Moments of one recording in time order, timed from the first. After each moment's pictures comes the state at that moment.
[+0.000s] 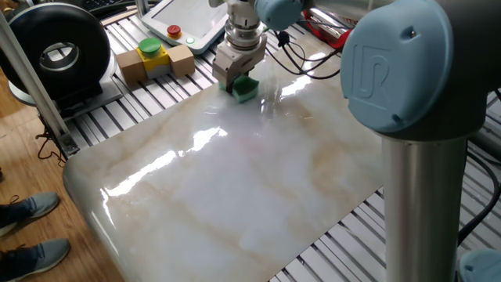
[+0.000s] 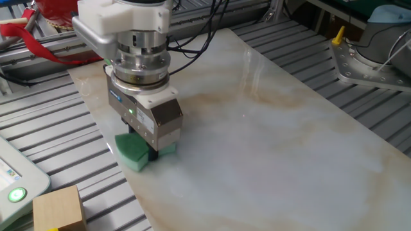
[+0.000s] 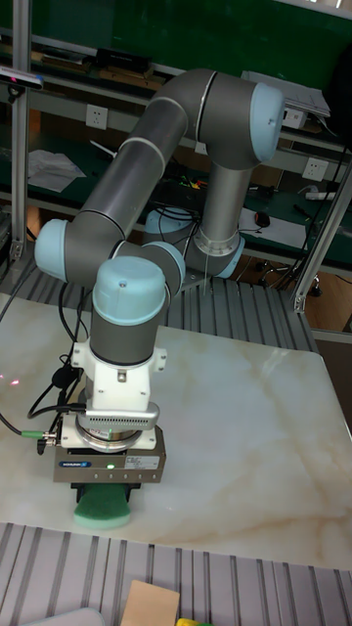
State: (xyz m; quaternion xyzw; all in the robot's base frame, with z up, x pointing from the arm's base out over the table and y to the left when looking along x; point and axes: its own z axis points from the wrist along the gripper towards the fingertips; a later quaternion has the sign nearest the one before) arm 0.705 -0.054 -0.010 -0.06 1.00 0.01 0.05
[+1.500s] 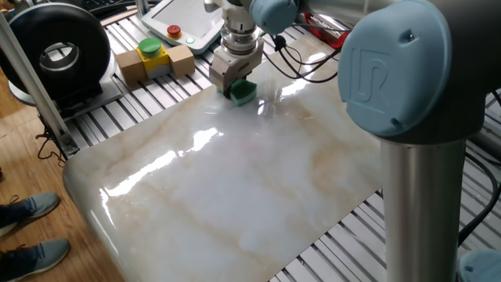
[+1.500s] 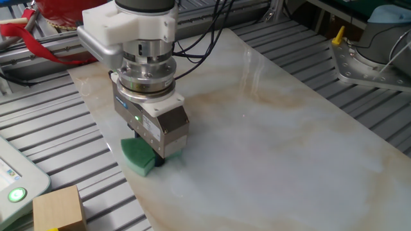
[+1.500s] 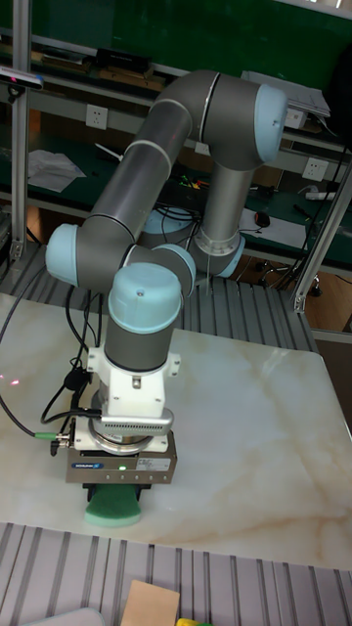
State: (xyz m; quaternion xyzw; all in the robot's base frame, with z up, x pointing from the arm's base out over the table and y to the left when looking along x) arm 0.699 -0.039 -0.012 -0.06 1.00 0.01 0.03
